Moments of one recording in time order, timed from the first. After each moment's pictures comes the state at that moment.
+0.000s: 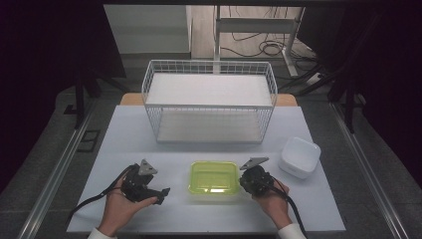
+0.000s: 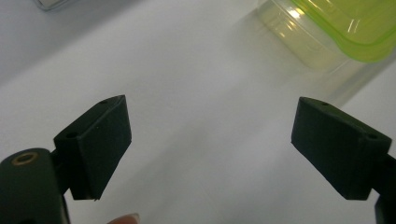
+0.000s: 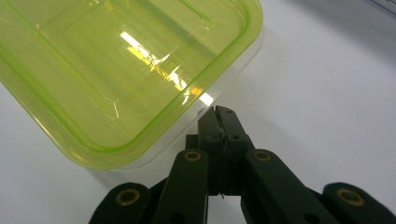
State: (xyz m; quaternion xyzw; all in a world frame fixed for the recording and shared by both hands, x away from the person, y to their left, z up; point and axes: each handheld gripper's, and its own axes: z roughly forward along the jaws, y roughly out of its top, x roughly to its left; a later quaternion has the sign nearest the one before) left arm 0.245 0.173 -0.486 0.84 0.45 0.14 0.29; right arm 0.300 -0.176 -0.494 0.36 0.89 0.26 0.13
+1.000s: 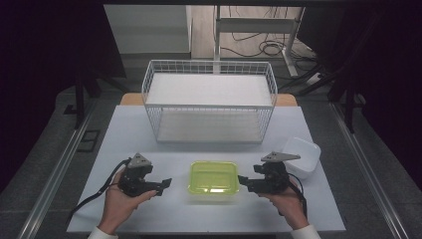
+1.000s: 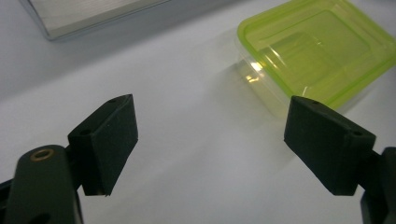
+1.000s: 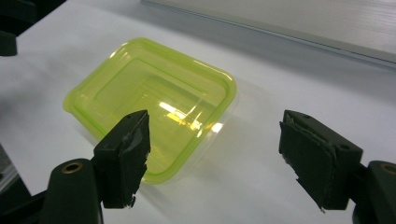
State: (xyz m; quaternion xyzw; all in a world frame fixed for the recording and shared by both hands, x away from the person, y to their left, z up) left arm 0.250 0.178 -0.468 0.79 0.47 0.11 0.37; right arm 0.290 -0.211 -0.454 0.41 0.81 0.41 0.08
